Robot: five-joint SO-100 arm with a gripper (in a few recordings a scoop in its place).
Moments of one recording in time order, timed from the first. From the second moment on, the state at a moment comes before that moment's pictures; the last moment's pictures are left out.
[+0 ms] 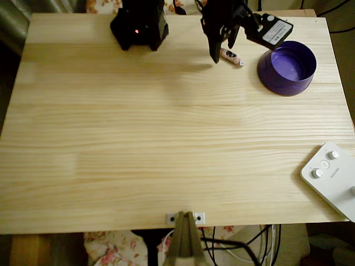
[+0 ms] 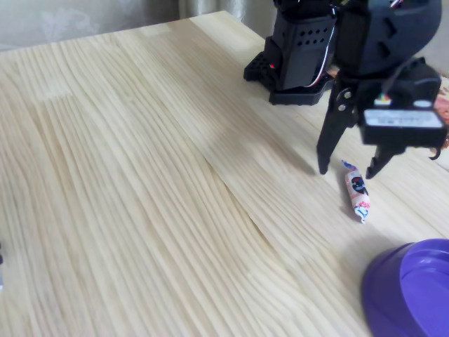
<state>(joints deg) -74.4 117.5 139.9 46.9 37.4</state>
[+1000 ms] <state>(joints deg) -75.9 104.5 131.5 43.1 40.0</state>
